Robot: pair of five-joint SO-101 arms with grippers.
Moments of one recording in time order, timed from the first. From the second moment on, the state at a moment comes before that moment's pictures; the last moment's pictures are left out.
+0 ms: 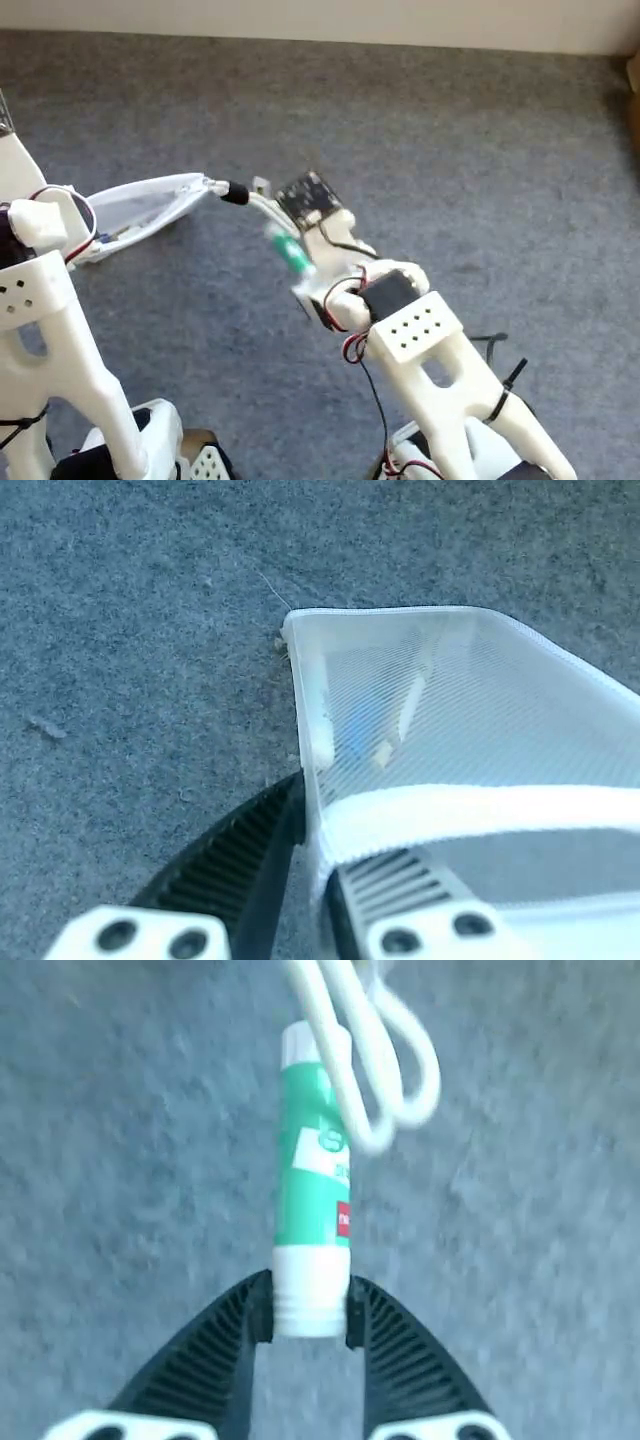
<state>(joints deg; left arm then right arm) -26.8 -29.7 5.0 97.1 12.7 -34.9 -36.0 45.7 58.2 8.3</state>
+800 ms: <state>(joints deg) -26.6 -30.8 8.0 97.1 12.7 -27.6 -36.0 53.3 63.3 10.6</state>
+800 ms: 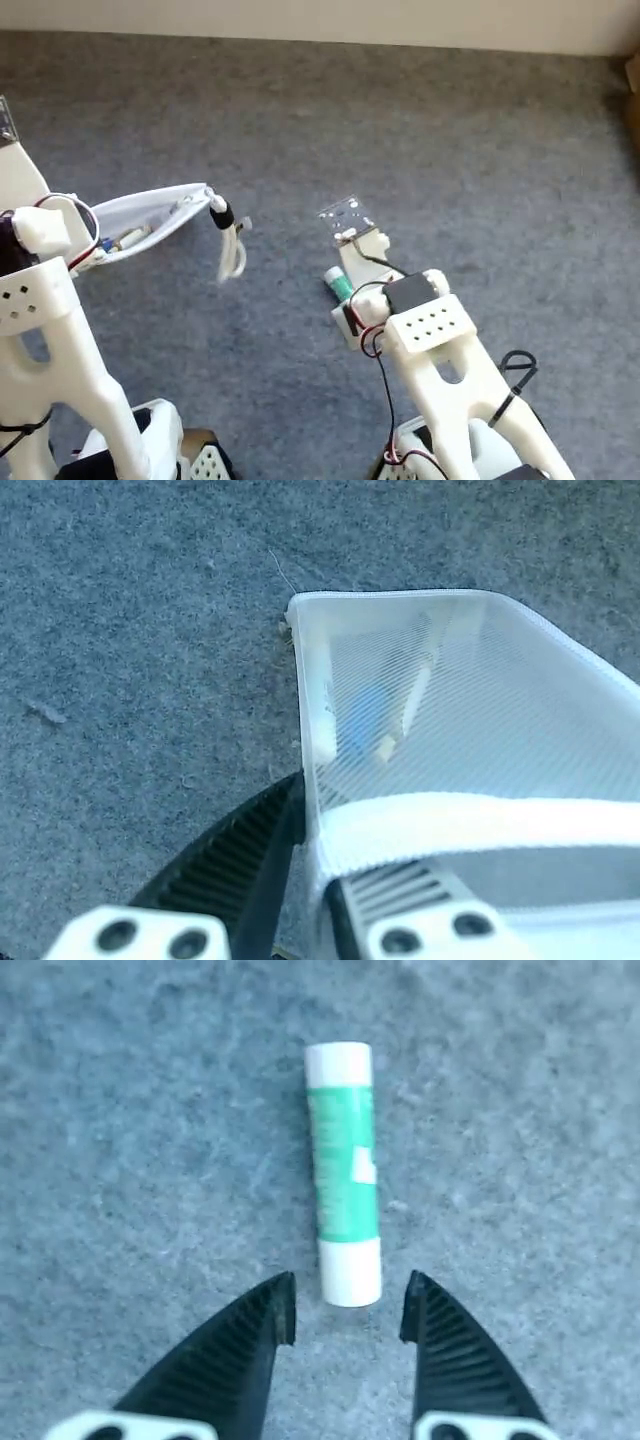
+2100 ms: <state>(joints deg) -26.6 -30.8 8.2 97.1 12.7 -32.1 -5.6 33.1 53.9 1.4</state>
